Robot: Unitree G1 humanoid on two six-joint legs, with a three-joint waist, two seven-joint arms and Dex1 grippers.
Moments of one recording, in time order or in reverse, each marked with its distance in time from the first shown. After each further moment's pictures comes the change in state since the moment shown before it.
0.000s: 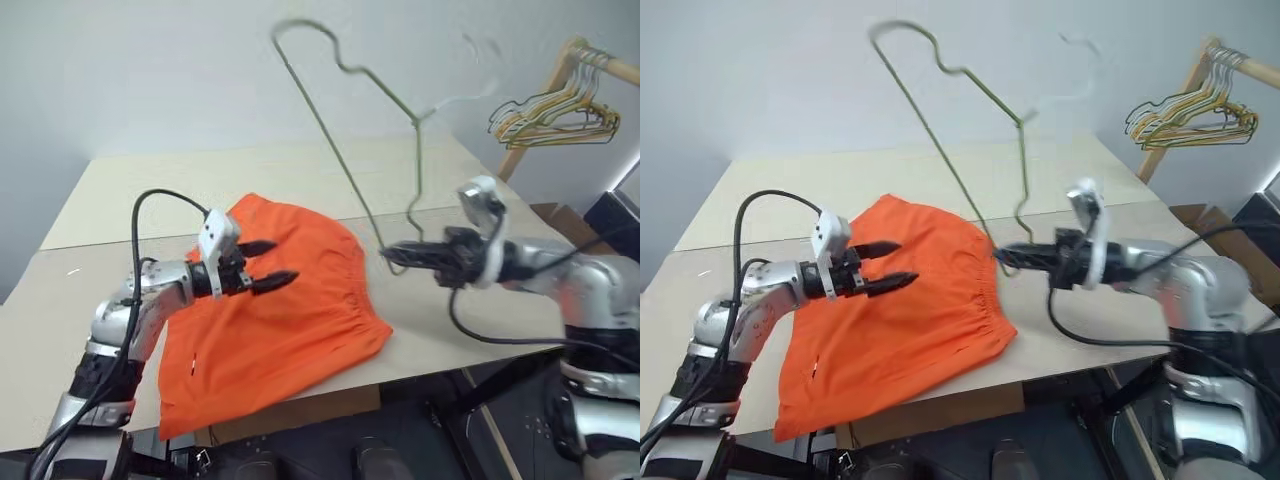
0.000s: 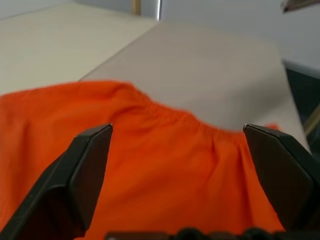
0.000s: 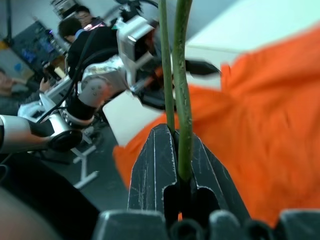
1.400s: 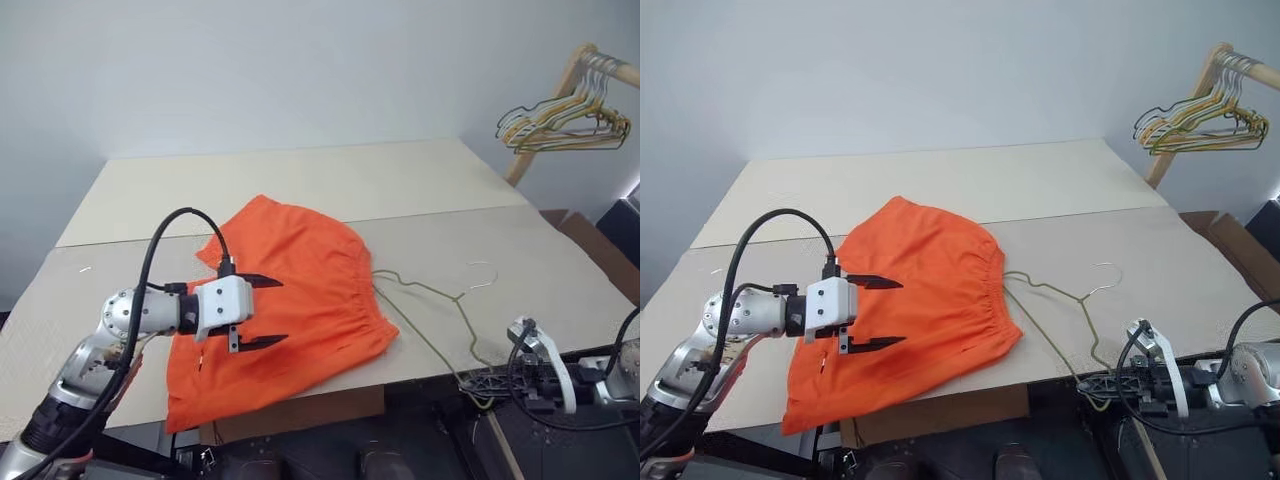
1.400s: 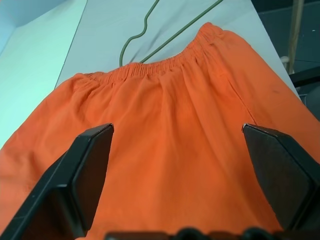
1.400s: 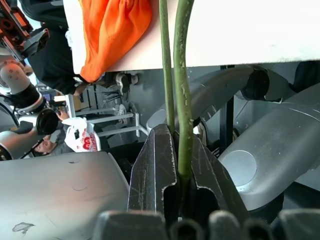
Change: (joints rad) left arm 0.192 0.123 -0.039 -0.228 0.246 -0.313 -0.134; right arm 0.313 -0.258 0.229 0.322 -0.091 0.180 0.176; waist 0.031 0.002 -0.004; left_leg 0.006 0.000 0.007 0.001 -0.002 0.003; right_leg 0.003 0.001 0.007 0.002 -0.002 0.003
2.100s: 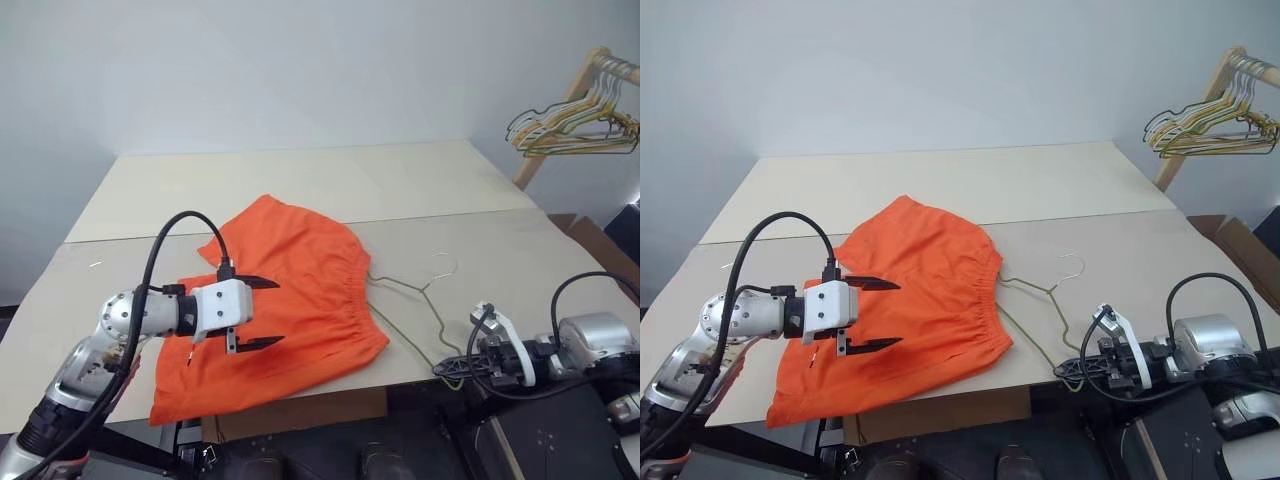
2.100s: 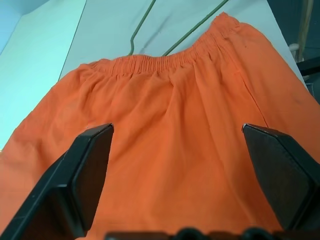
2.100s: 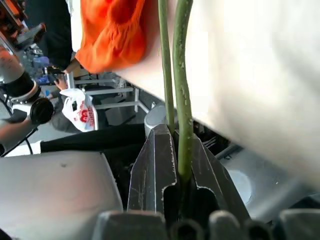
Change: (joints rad) left arm 0.018 0.011 0.001 -0.006 0.038 -0.010 0.005; right arm -0.324 0.114 0.333 0.271 -0.227 -0.148 0.221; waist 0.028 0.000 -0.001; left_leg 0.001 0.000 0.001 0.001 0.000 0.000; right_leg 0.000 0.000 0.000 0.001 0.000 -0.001
